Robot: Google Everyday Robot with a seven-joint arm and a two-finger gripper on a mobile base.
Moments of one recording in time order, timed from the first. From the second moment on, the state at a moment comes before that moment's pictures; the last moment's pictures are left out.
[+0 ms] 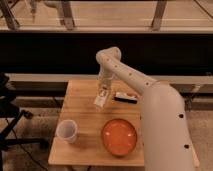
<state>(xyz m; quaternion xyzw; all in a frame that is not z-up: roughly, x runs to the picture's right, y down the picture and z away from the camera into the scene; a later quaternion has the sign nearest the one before) 0.006 -0.003 0.888 -0.25 -0.22 -0.51 0.79</state>
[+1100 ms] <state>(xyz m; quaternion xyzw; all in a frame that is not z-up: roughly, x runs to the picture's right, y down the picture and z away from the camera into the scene) 0.029 0.015 0.848 -0.25 -0.23 -0.50 0.80</state>
